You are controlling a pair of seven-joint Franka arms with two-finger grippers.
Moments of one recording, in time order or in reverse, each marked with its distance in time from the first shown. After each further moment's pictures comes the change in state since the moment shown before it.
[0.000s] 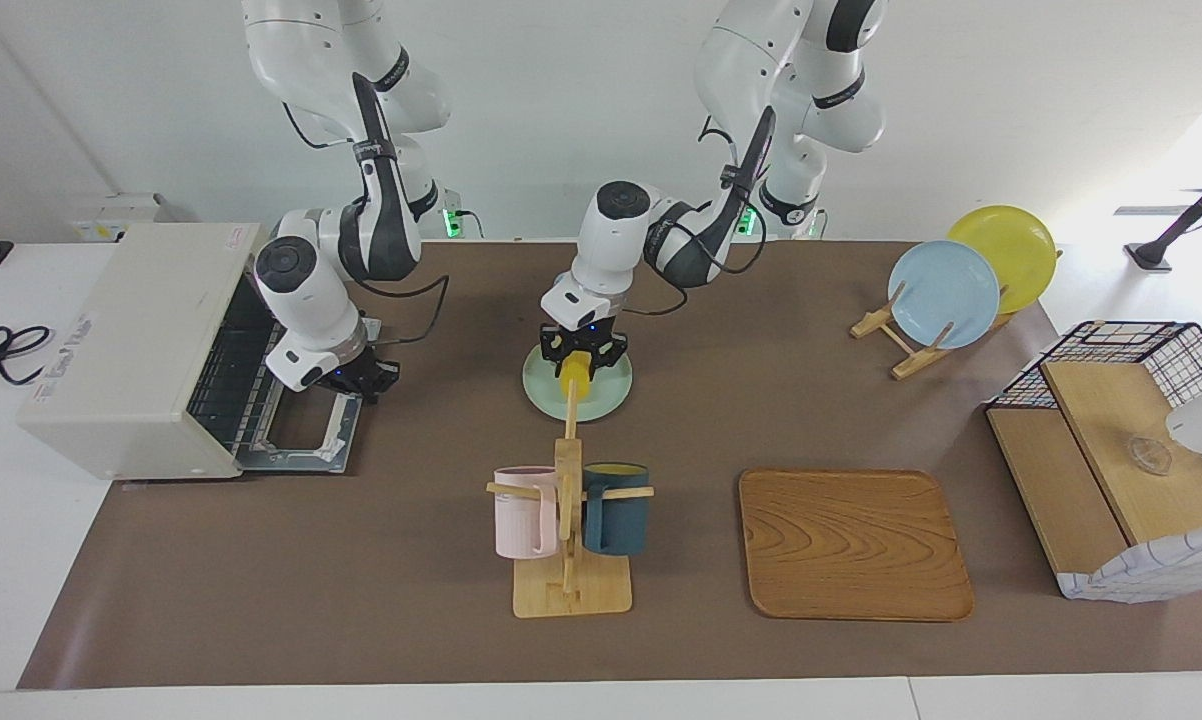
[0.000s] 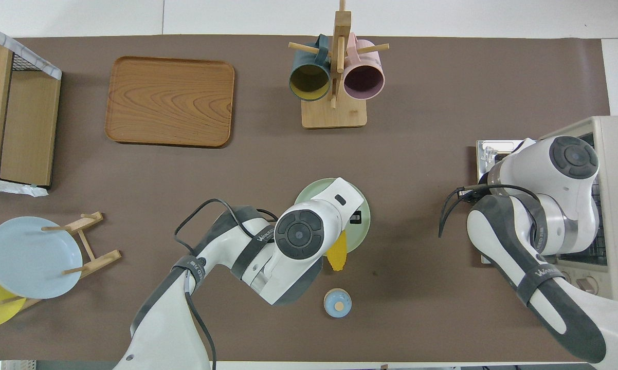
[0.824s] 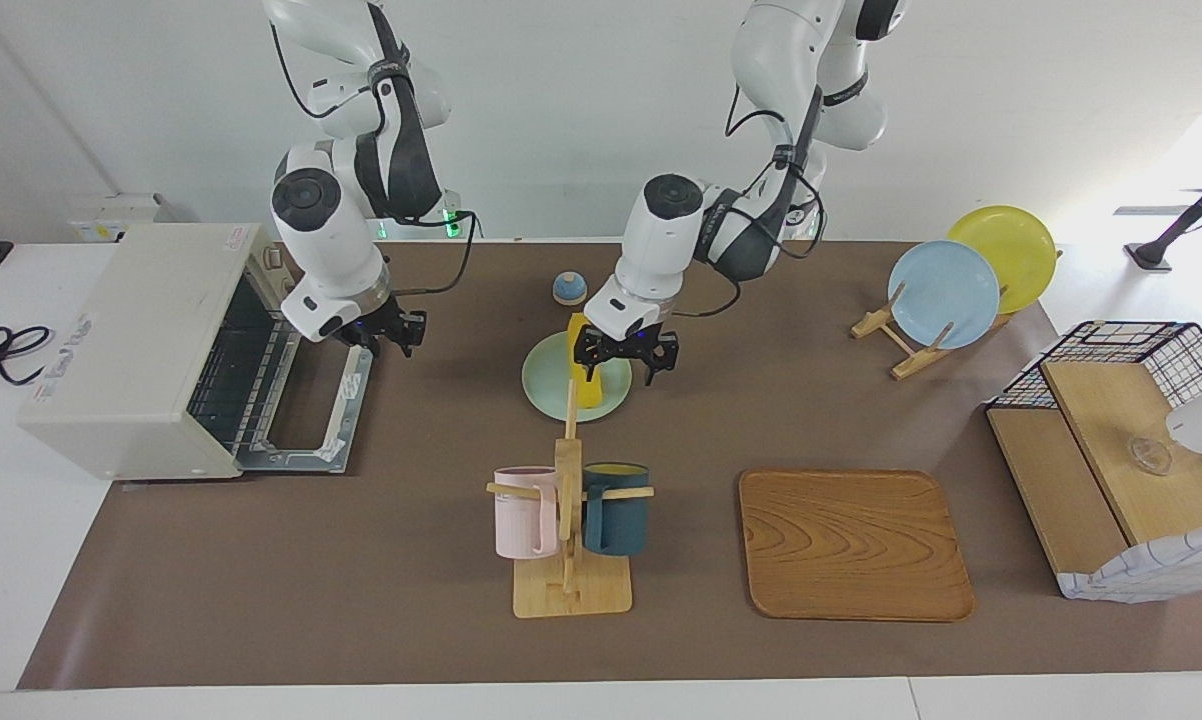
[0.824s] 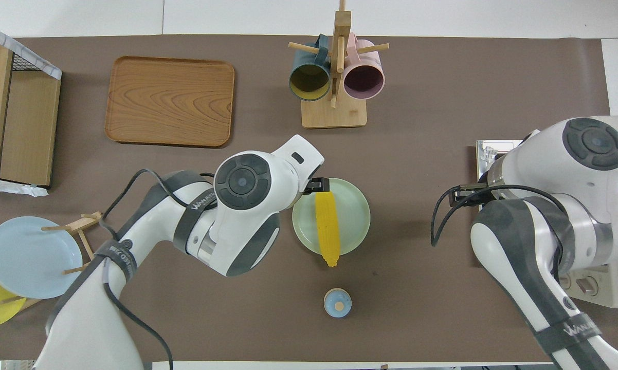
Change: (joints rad) left arm 0.147 -0.126 0.025 0.085 0.000 -0.280 0.136; right arm 0.085 -0.181 0.004 0.094 0.011 -0.294 0.106
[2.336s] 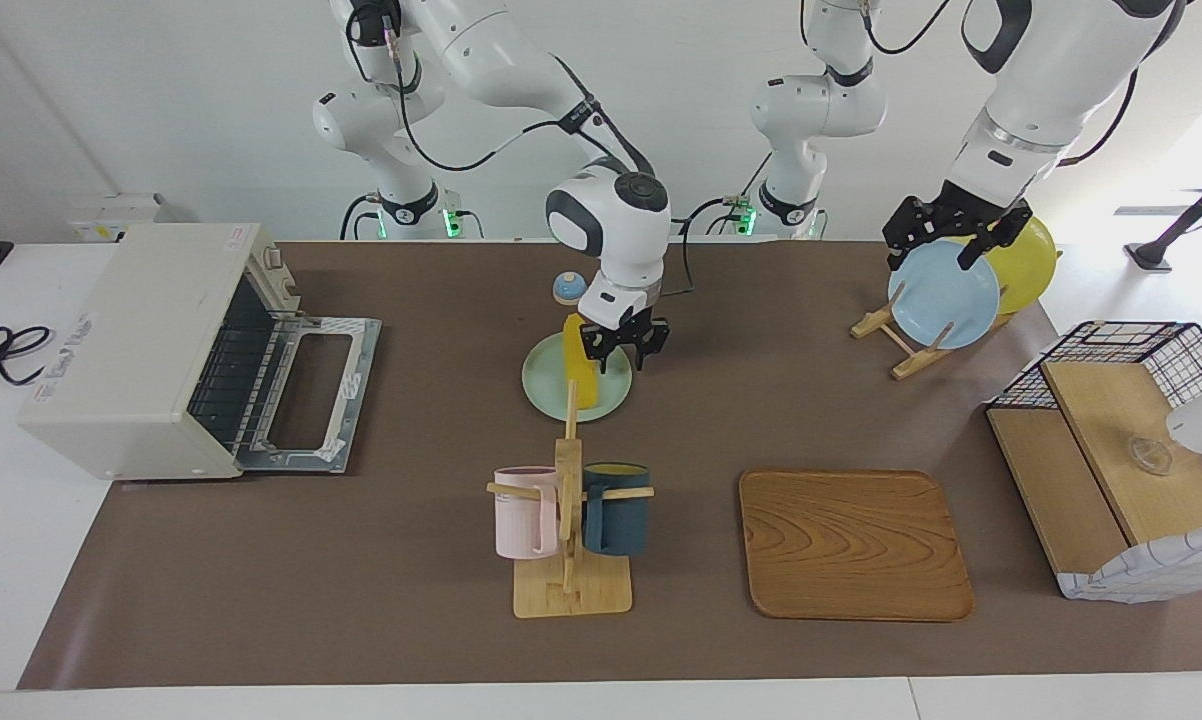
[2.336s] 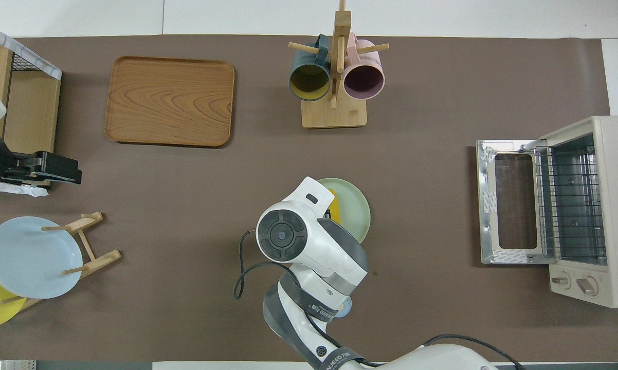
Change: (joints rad) left arm 0.562 -0.327 0.001 0.196 0.069 -0.728 0.509; right arm 0.576 0.404 0.040 0.235 -0.153 0.322 0.600
